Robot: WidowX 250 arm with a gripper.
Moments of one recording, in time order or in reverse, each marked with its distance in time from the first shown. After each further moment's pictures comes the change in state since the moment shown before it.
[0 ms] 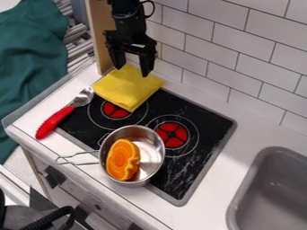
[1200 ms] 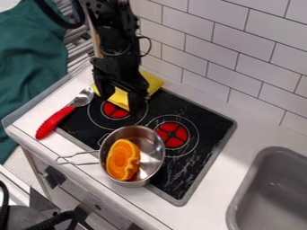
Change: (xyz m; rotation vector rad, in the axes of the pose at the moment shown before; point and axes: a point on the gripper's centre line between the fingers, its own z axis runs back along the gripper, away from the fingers) arm -0.090 -0.037 0.015 0.117 -0.026 -0.117
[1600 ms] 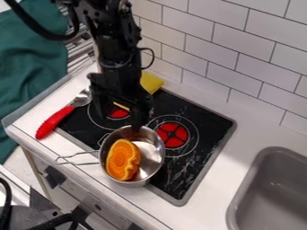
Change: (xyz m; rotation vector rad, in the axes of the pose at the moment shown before) arm -0.029 -0.025 0.004 -0.072 0.067 0.076
